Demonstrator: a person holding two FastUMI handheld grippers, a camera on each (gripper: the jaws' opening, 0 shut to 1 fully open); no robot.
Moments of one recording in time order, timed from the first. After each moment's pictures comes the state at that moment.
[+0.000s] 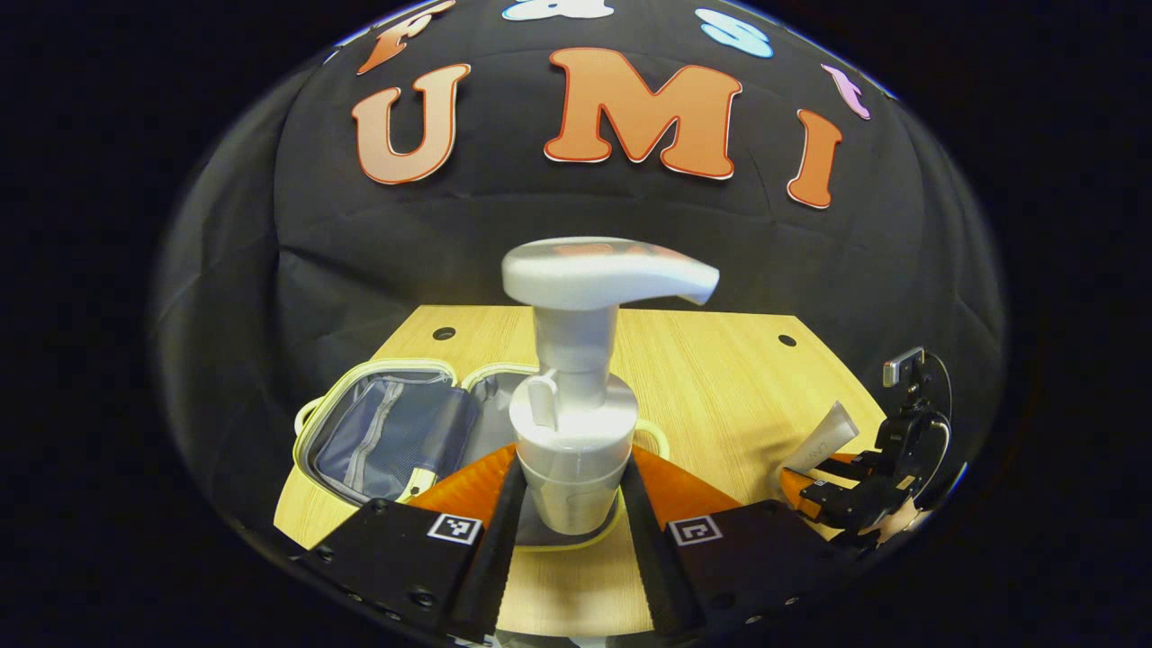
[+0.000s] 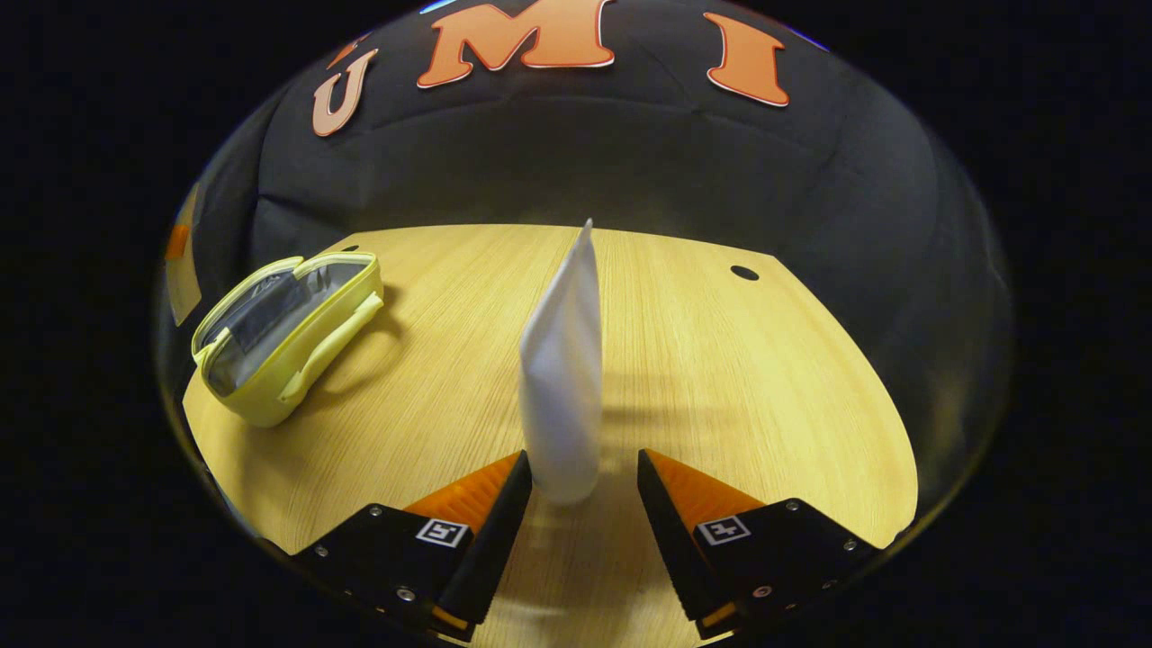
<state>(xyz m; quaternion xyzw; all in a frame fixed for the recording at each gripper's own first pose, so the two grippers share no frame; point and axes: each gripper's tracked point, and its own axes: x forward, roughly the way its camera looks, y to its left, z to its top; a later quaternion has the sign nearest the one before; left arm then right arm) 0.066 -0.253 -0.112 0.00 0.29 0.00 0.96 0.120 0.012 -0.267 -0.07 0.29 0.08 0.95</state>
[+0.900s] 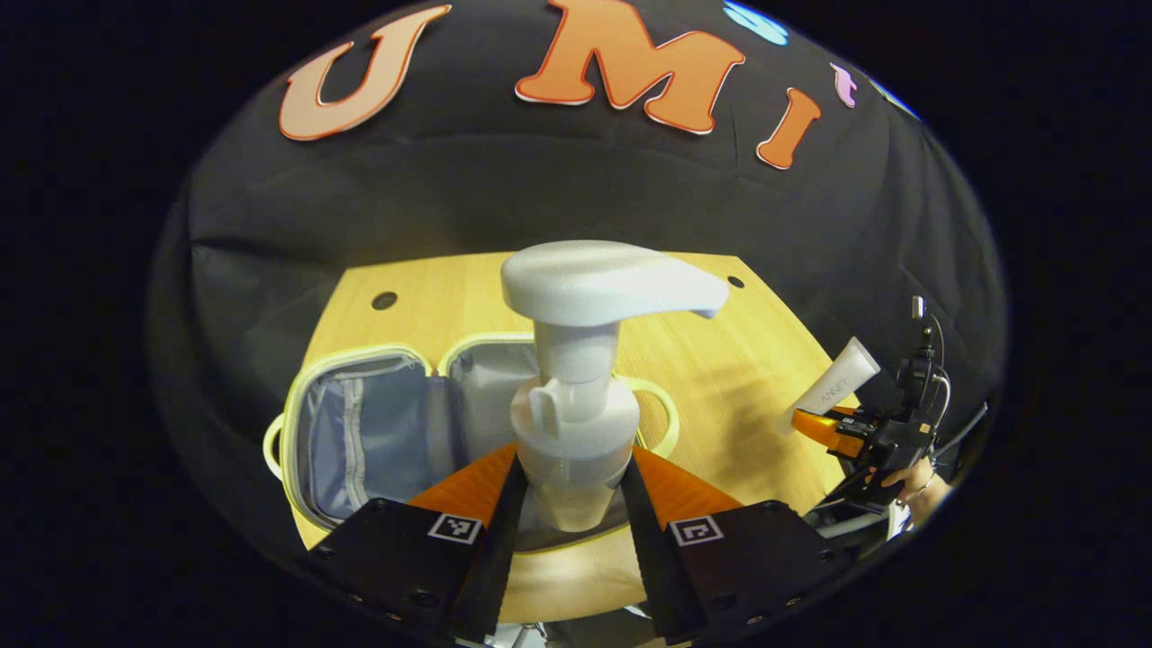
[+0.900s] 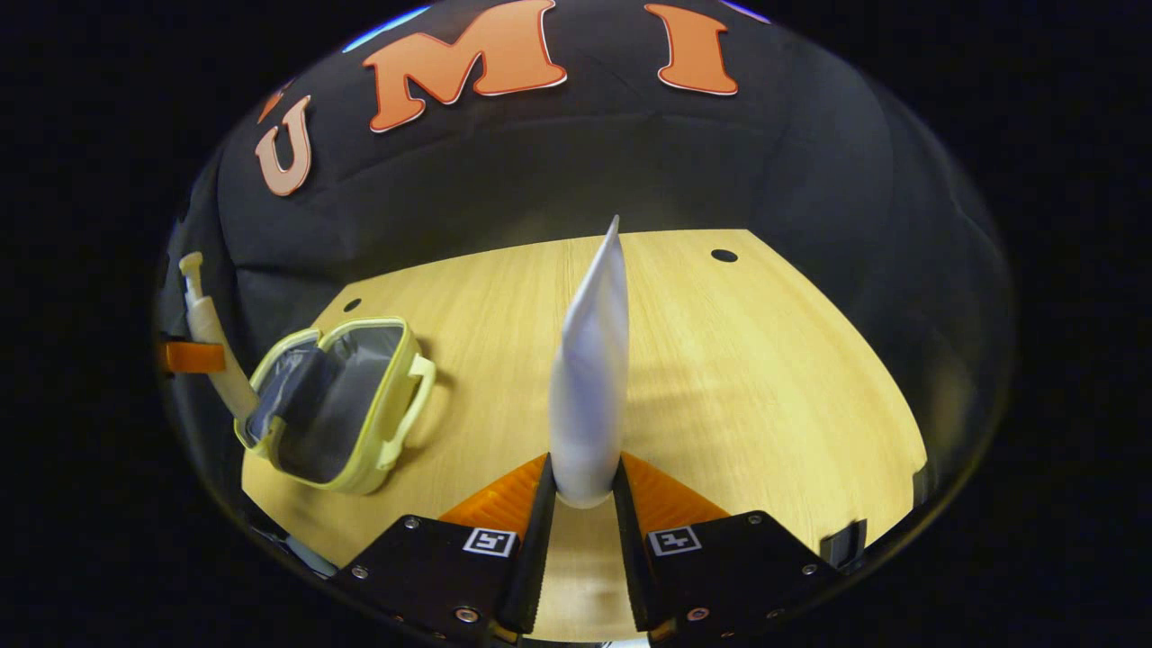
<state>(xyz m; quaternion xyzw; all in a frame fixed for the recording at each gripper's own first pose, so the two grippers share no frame) 0.100 -0.194 -0.128 -0.02 0.44 -0.18 0.88 0.078 0.067 -0.185 0.05 0.33 0.03 0.94</state>
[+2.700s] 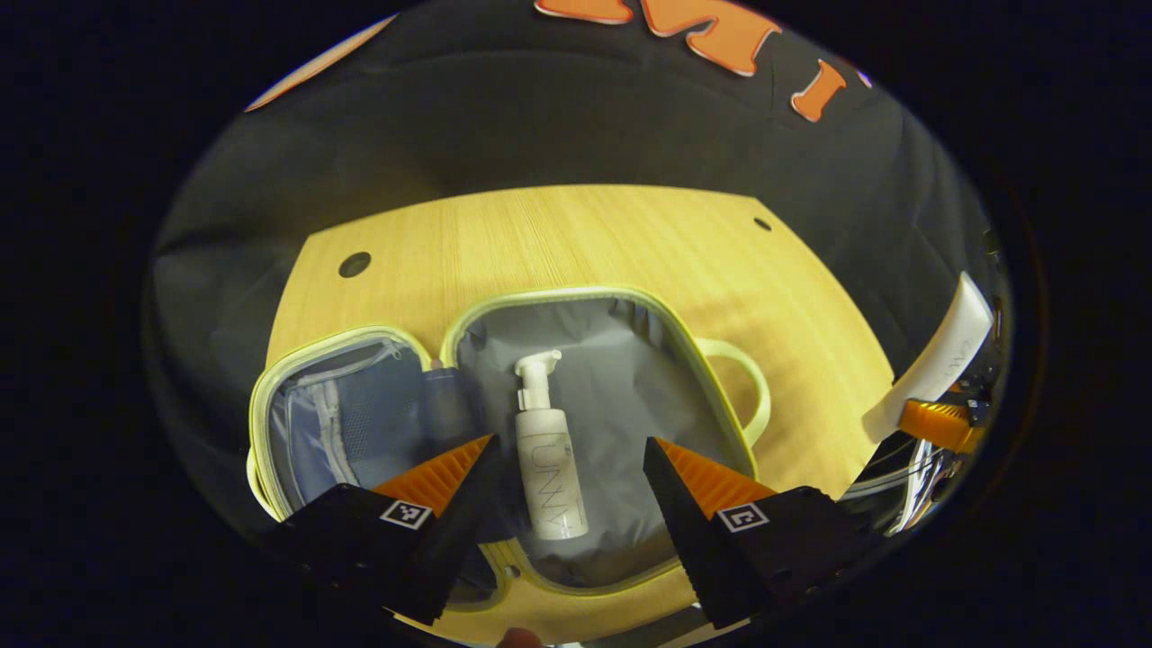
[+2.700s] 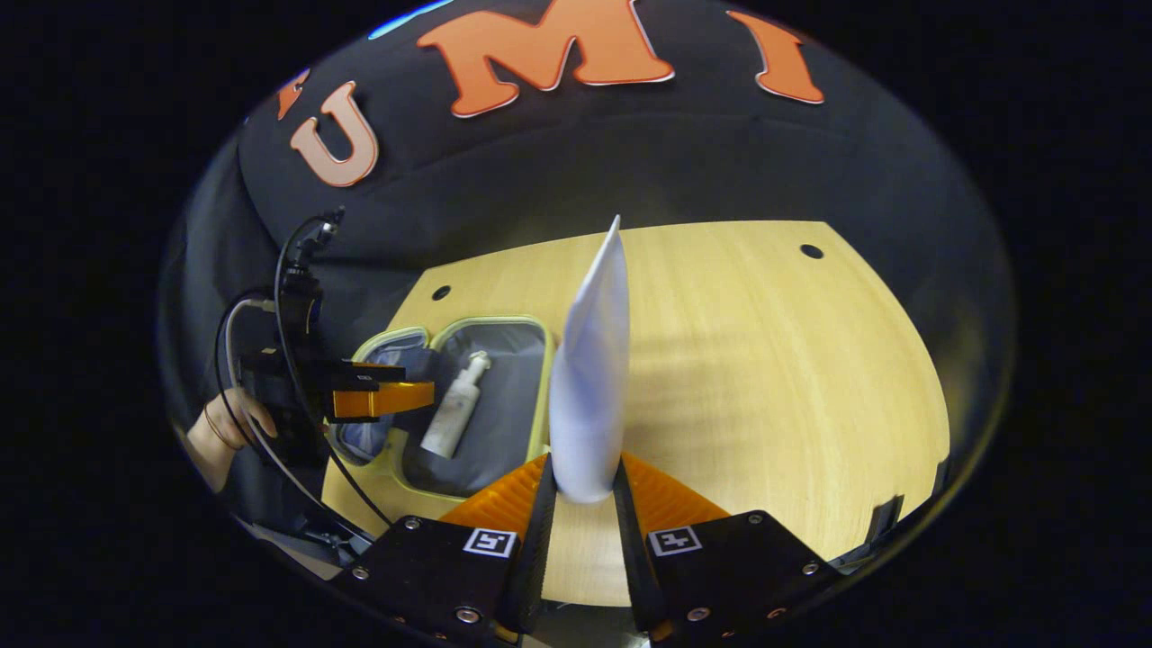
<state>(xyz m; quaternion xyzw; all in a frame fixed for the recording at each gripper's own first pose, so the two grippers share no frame) 0.180 -0.183 -0.186 0.00 0.47 -0.18 0.86 0.067 0.213 -0.110 0.06 0.40 0.13 0.91</state>
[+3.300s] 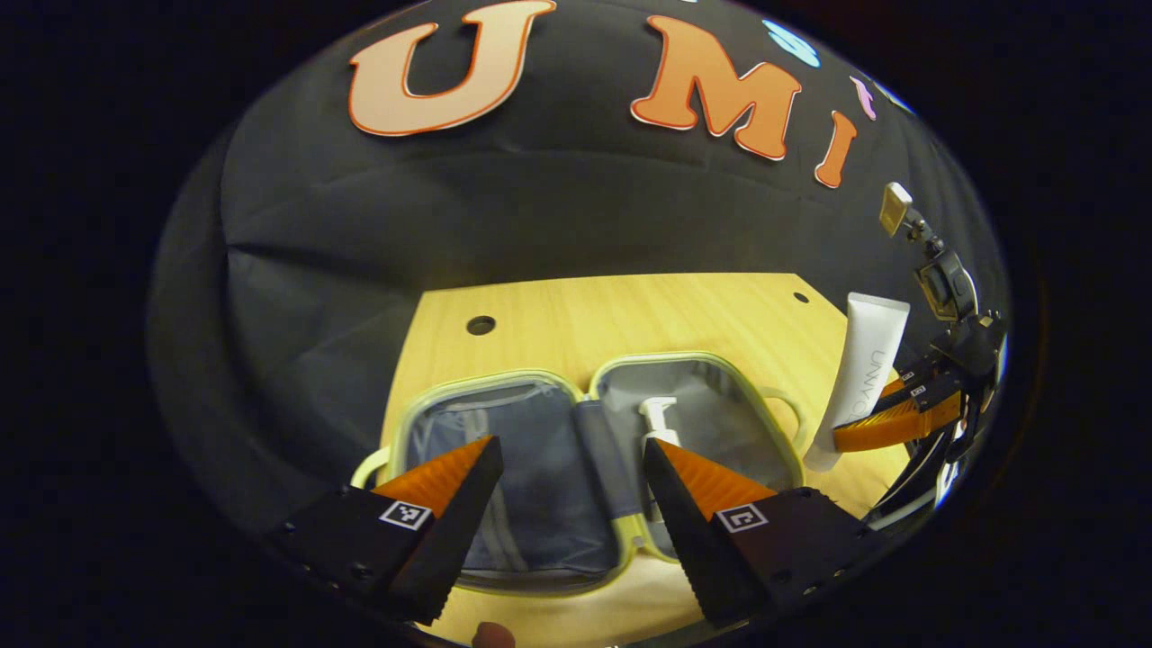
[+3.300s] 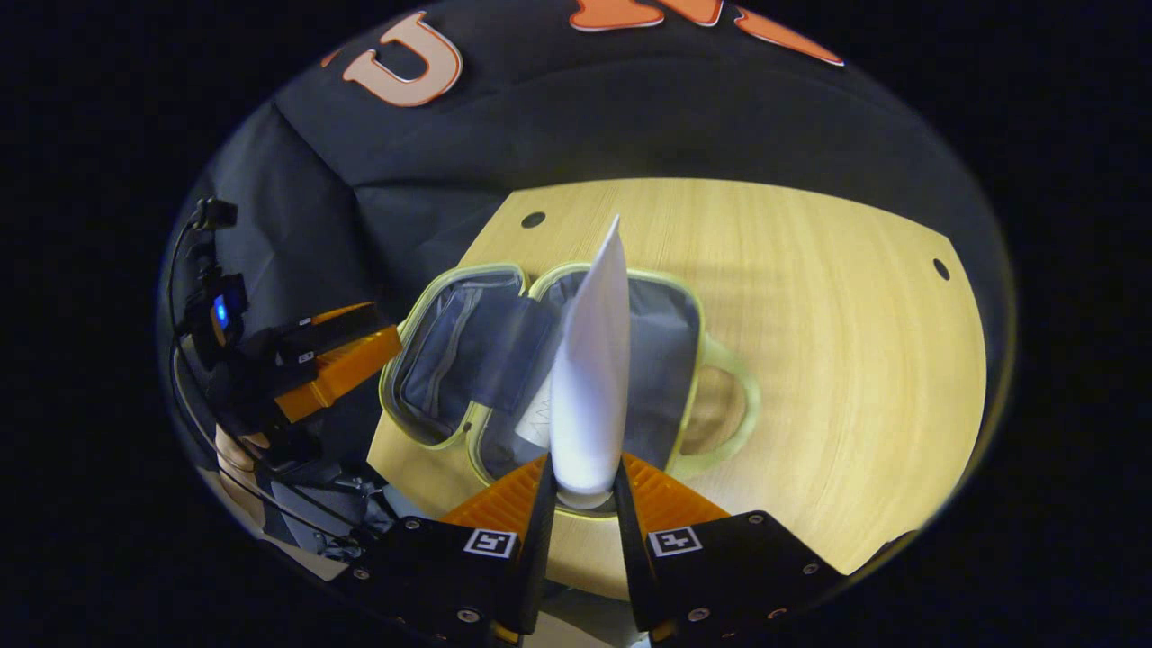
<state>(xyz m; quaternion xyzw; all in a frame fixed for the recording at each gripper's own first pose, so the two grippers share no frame) 0.158 -0.041 -0.123 0.03 0.35 -0.09 0.93 0.084 0.348 -0.146 0.01 0.52 0.25 0.82</state>
